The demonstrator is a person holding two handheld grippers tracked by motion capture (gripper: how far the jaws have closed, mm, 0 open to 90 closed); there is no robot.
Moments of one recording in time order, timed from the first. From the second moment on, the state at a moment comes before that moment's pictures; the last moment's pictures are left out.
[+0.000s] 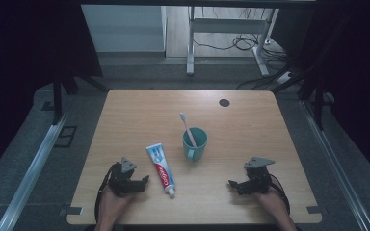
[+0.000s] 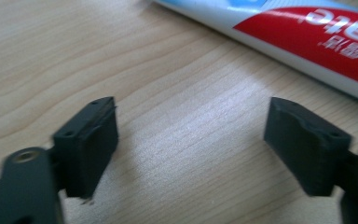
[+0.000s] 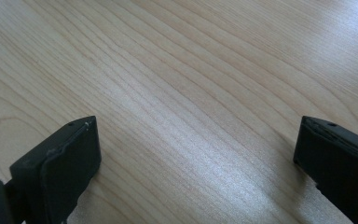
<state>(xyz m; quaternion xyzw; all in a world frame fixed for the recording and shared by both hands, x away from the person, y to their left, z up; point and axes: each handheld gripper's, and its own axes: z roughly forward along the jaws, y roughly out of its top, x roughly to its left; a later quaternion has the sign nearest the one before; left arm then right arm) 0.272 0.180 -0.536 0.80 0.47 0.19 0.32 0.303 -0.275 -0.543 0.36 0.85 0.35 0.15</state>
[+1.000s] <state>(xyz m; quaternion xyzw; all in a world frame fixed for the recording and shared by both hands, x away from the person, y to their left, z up) 0.271 0.166 -0.506 0.81 0.43 0.13 0.38 0.304 -0.275 -0.544 0.37 0.85 0.35 0.15</state>
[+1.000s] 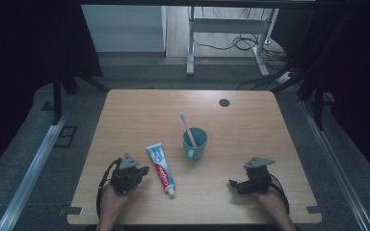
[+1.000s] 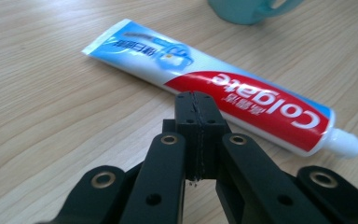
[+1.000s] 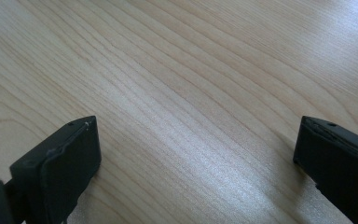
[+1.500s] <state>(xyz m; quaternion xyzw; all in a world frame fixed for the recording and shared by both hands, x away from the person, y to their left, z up) 0.286 0.119 -0.500 0.83 0.39 0.10 0.38 0.304 -0.275 -0.543 0.37 0.85 0.35 0.15</state>
